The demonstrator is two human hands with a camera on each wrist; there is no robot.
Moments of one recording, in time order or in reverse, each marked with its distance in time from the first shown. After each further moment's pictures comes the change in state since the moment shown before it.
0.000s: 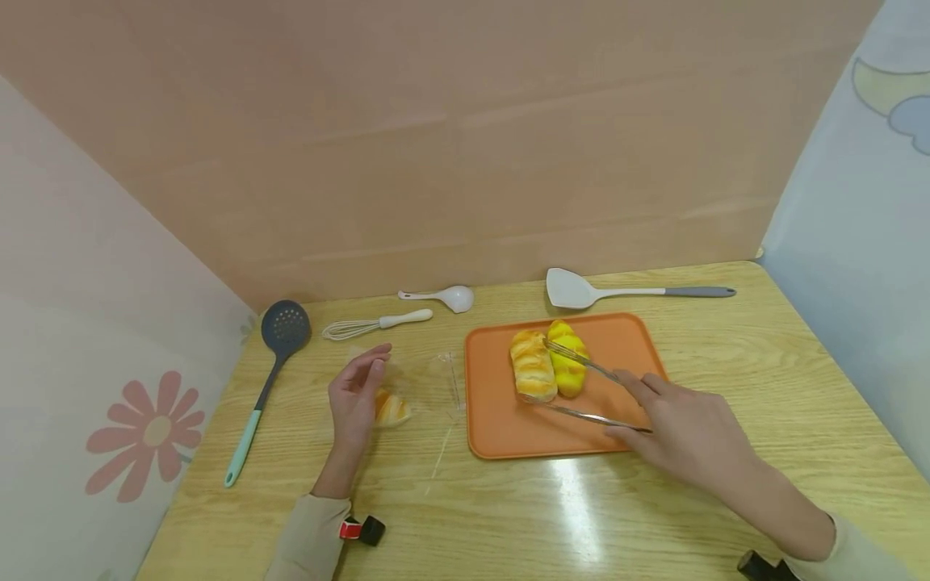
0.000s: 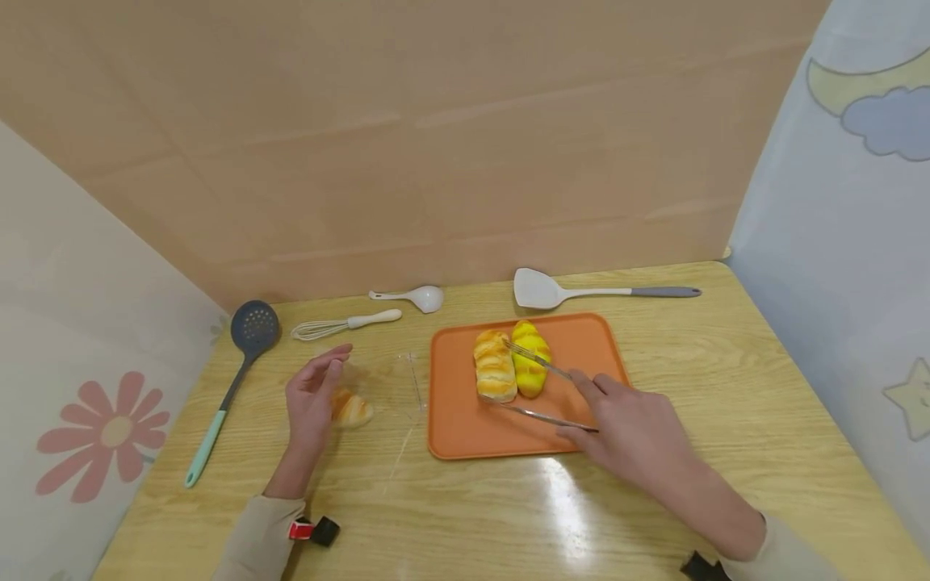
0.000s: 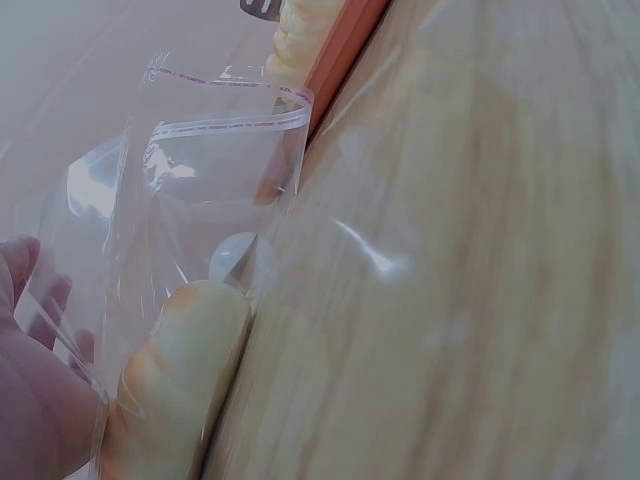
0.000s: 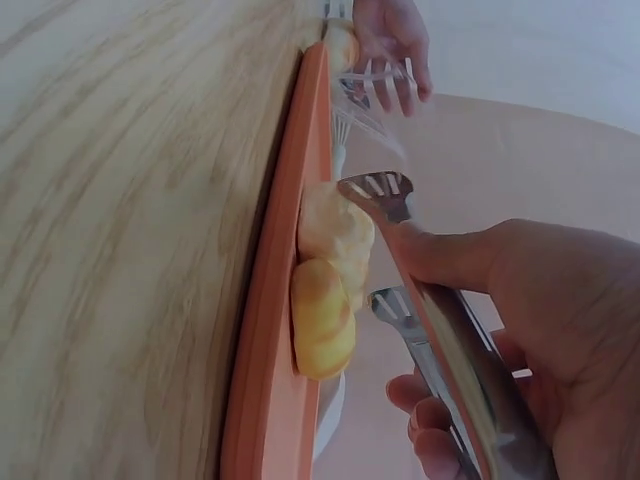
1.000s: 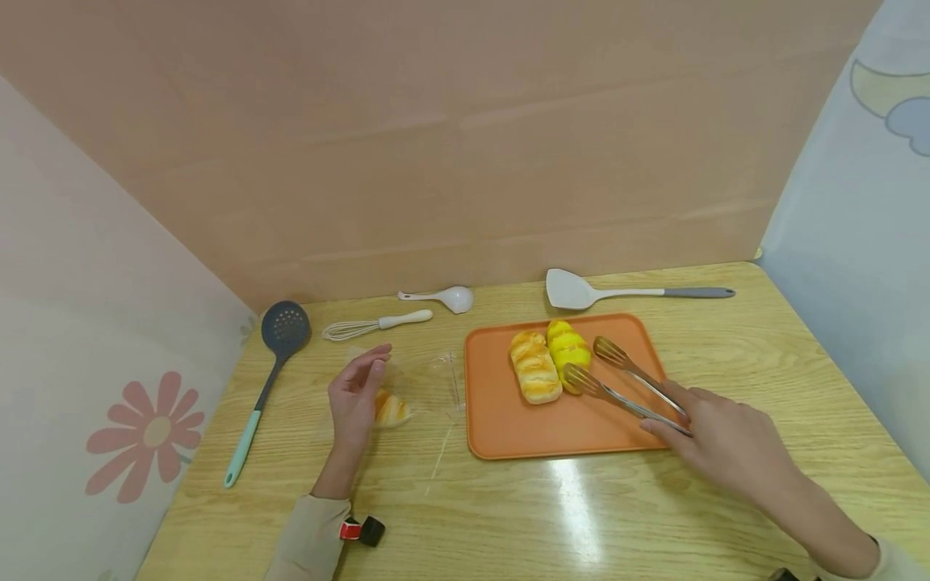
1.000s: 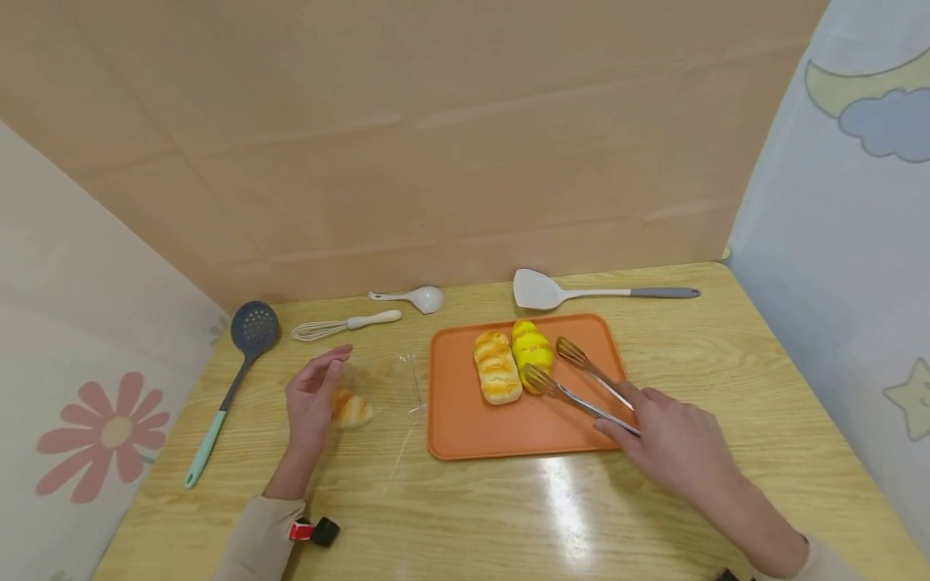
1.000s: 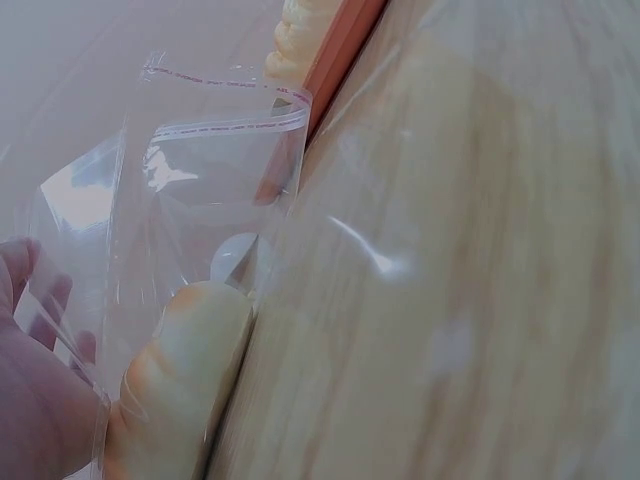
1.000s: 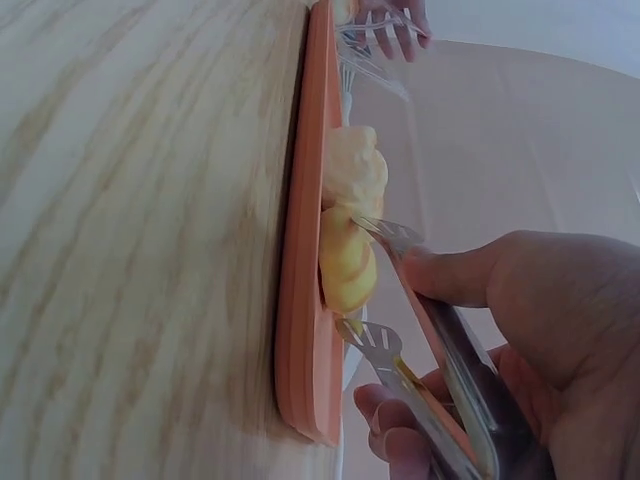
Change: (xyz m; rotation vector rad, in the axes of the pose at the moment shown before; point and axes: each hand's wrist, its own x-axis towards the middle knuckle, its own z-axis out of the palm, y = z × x) left_hand 0.000 0.000 0.000 0.001 -0.001 -0.001; right_hand -0.026 0.032 -0.001 0.123 -0.159 0.234
